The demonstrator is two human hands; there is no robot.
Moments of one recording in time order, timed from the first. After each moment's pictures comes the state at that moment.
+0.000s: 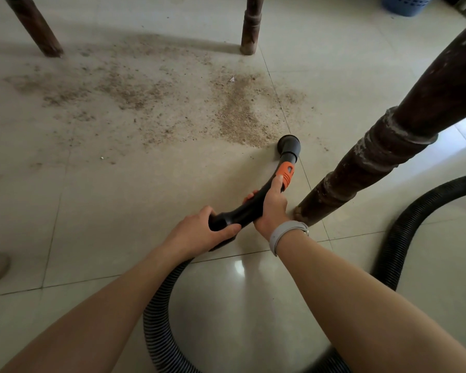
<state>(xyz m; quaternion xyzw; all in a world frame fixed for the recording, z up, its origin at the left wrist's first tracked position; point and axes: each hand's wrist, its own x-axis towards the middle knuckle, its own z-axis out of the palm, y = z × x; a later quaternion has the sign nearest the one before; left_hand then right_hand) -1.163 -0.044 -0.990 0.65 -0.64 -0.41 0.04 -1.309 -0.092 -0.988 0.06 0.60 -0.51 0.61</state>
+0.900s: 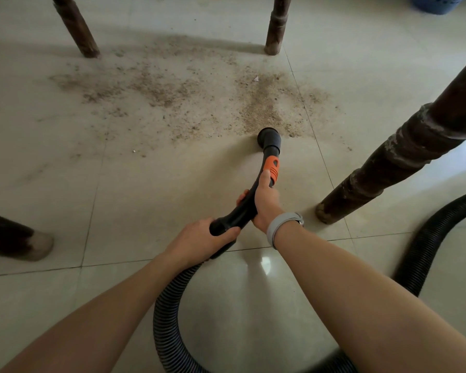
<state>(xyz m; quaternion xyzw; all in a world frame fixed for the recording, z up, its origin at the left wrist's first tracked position) -1.123 -0.007 -0.992 0.66 -0.58 -0.46 0.10 -1.257 -0.085 -0.994 -0.07 0.64 -0.42 0.64</state>
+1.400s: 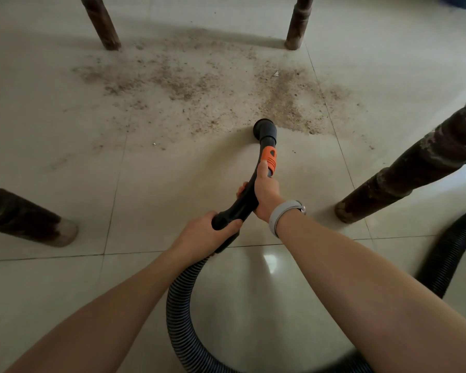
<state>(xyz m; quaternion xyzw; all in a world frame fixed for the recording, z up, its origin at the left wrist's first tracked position) -1.095 0.004 -0.990 0.69 -0.54 -0.46 0.13 -1.219 -0.091 -0.990 -0.11 0.65 -0.36 0.66</state>
